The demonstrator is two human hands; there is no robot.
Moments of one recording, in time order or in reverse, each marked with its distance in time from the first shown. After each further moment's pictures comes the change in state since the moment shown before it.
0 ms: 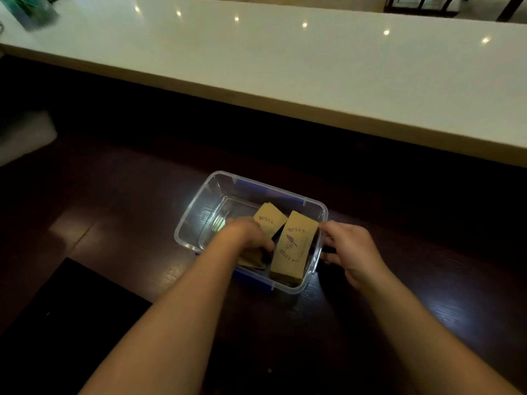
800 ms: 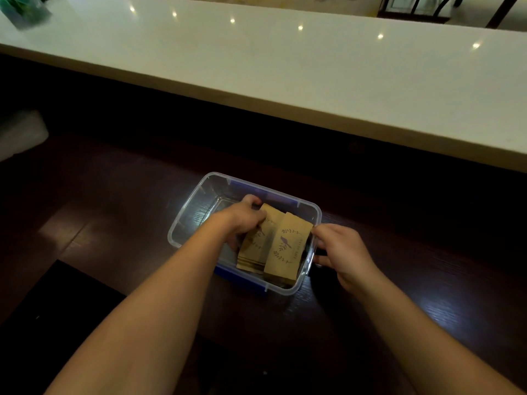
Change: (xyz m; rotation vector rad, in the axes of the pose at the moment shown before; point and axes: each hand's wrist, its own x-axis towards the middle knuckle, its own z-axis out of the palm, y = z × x) left_hand 0.009 0.003 -0.016 -0.403 -0.036 0.160; right_hand -0.005 -0.002 0.005 0.037 -0.006 0.042
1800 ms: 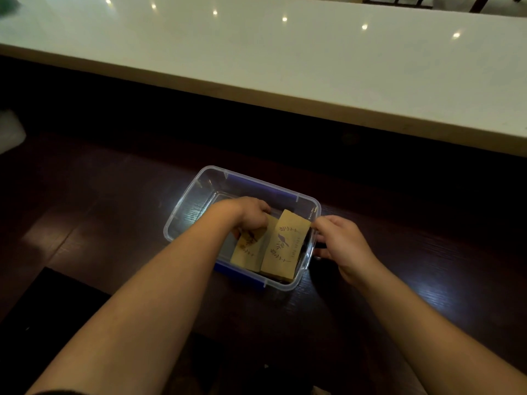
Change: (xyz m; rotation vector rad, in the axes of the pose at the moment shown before) left_hand 0.024 0.008 0.002 0.488 -0.142 0.069; right_hand 0.003 0.006 0.000 -0.064 0.045 -0.012
